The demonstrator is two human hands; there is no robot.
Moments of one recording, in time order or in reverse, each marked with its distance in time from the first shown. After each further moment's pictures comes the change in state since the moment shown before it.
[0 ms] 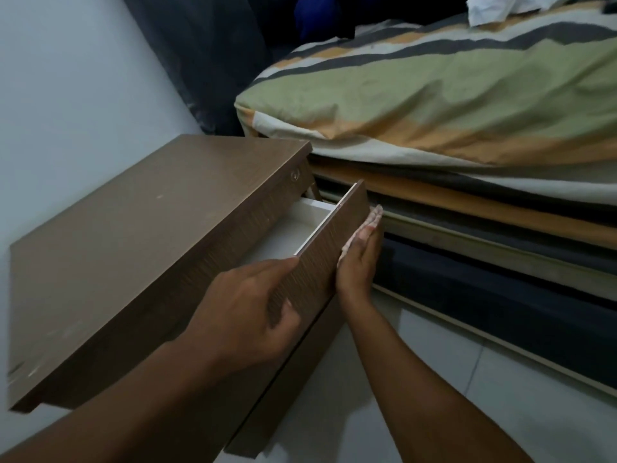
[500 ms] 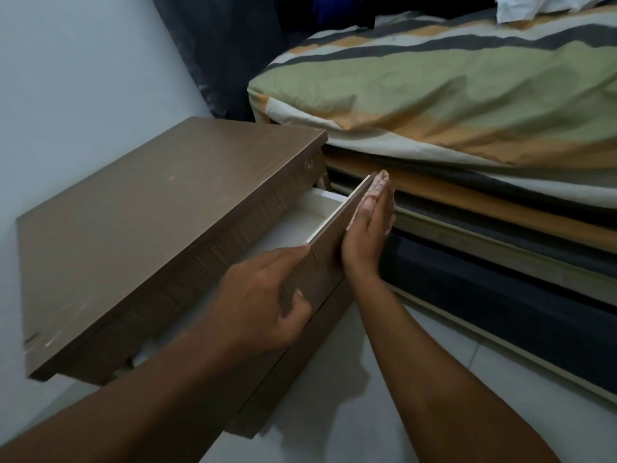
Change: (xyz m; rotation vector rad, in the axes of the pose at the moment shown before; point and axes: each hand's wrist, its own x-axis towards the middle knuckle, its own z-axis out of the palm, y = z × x) left_hand -0.009 -0.003 0.009 -0.066 0.072 -0.038; right_hand 0.012 -0.037 0.007 -0.115 0.003 -0.205
